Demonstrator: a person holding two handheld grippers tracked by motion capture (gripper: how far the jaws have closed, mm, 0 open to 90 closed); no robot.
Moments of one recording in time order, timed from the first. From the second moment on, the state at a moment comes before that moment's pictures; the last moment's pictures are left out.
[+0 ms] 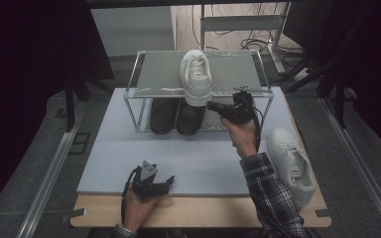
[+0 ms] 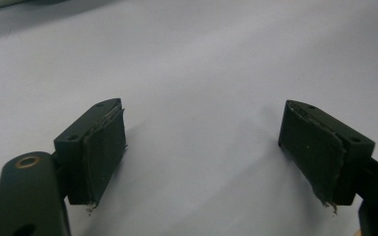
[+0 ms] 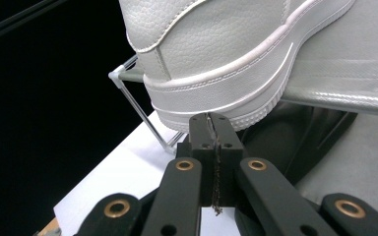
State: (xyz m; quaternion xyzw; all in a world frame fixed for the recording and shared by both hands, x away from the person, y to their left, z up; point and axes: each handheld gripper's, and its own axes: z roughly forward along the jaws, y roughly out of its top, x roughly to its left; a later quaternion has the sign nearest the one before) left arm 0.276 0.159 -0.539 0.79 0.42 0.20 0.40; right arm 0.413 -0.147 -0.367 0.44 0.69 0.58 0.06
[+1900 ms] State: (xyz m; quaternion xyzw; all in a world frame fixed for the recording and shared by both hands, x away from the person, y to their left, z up) left arm 0.276 0.159 -0.539 0.79 0.42 0.20 0.40; right arm 0.417 -0.118 -0.366 0.42 0.74 0.51 0.12
